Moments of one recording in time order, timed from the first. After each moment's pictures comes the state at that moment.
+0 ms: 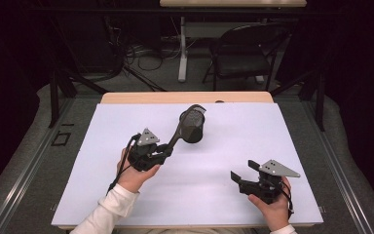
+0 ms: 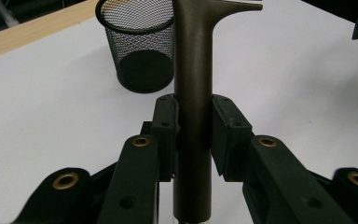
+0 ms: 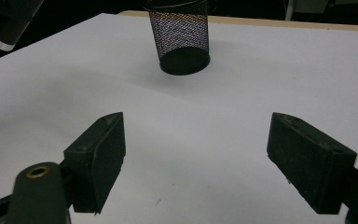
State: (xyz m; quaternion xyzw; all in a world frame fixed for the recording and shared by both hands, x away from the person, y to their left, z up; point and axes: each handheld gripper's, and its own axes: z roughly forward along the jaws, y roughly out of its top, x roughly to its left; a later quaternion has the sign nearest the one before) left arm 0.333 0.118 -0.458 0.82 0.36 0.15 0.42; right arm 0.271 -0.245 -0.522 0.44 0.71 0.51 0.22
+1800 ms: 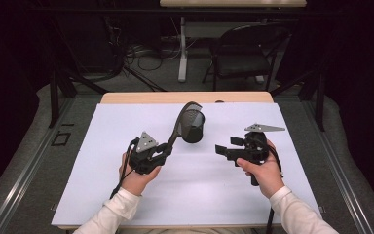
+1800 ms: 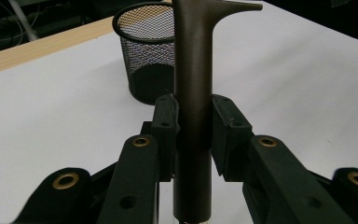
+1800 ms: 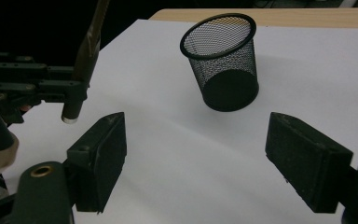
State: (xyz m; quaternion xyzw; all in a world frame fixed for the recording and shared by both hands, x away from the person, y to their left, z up) left arm 0.330 0.119 -0.474 0.79 0.37 0.18 0.45; right arm 0.345 -0.211 -0.456 0.45 0.73 0.51 0.08
